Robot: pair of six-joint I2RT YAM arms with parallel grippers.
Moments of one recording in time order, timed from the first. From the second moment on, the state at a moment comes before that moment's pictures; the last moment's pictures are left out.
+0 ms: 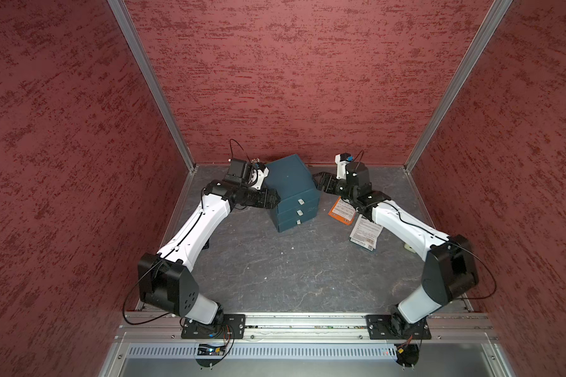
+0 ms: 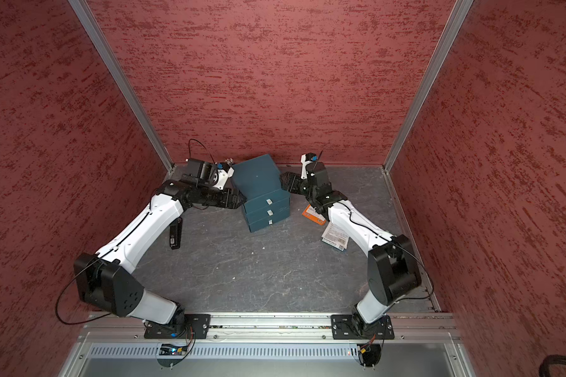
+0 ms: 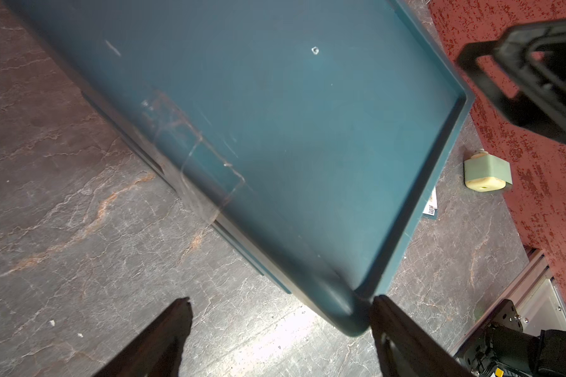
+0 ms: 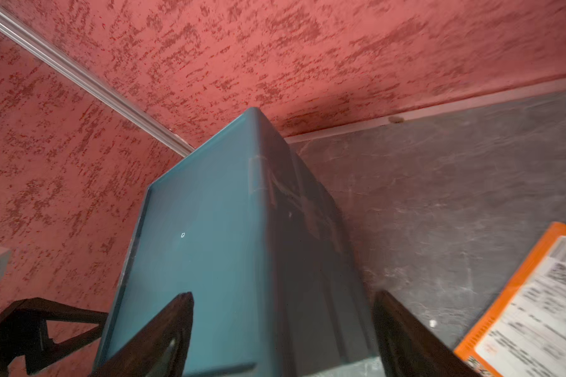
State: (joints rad) left arm -0.30 1.51 1.42 -0.82 0.34 -0.14; right arm 0.43 1.67 1.31 -0.05 -0.23 0.60
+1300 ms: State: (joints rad) left arm -0.26 1.53 1.42 -0.78 0.32 -0.19; right arm 0.55 1.35 1.08 -0.24 -0.18 0.74
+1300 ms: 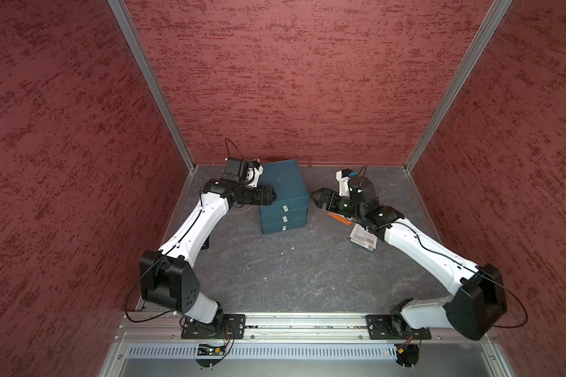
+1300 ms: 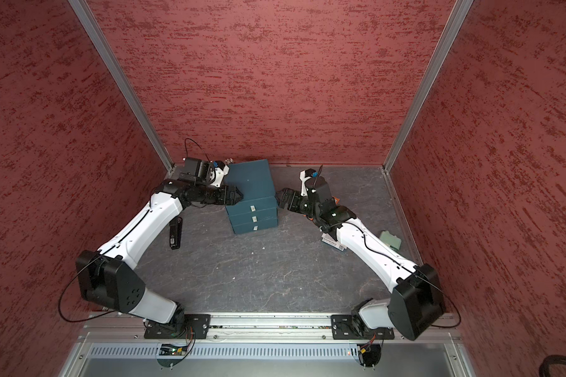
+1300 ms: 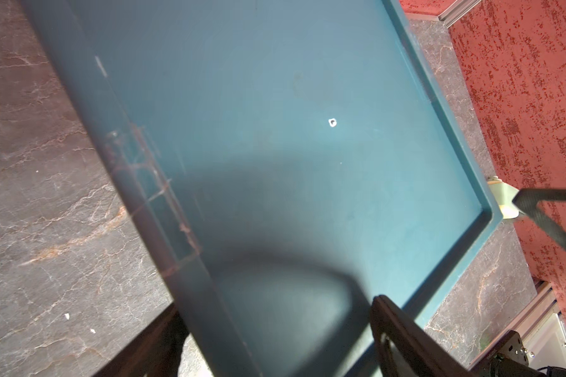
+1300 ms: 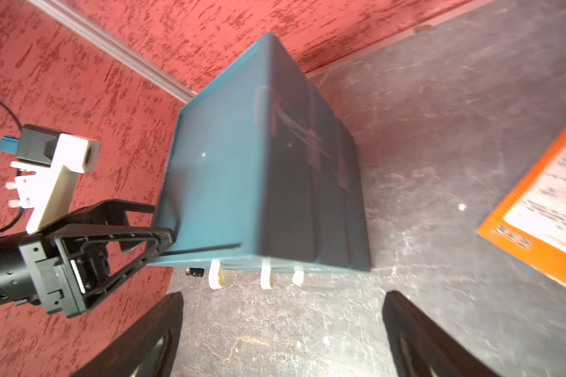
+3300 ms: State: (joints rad) left arm -0.33 1.53 1.41 -0.78 0.31 -0.18; right arm 0.85 1.98 0.73 0.93 0.17 1.35
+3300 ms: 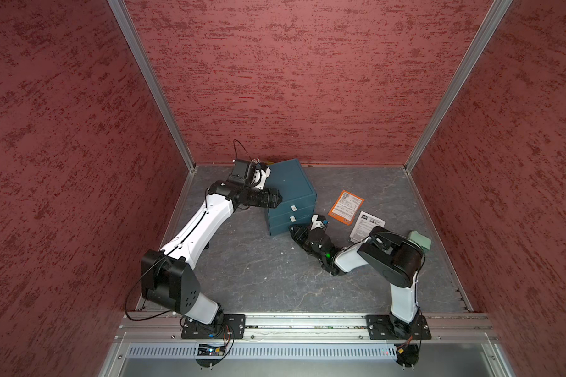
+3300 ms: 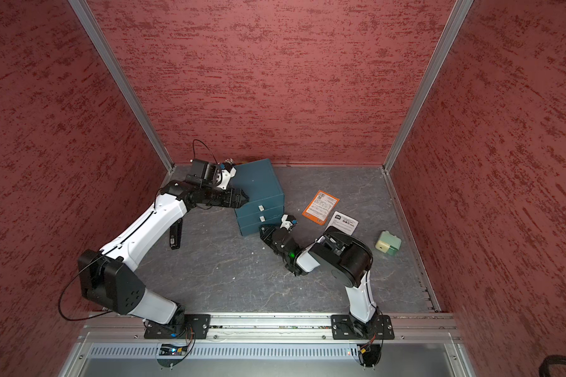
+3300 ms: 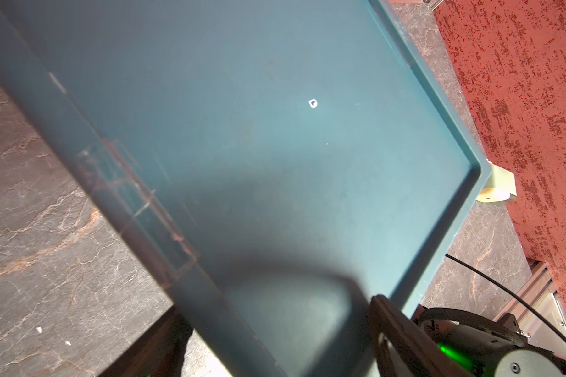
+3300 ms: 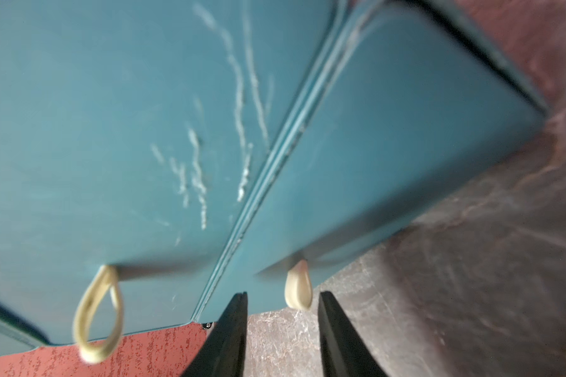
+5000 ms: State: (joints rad) left arm -0.32 1.52 1.41 -0.78 0.32 -0.17; right arm 1.08 1.62 0.42 0.69 0.36 1.48
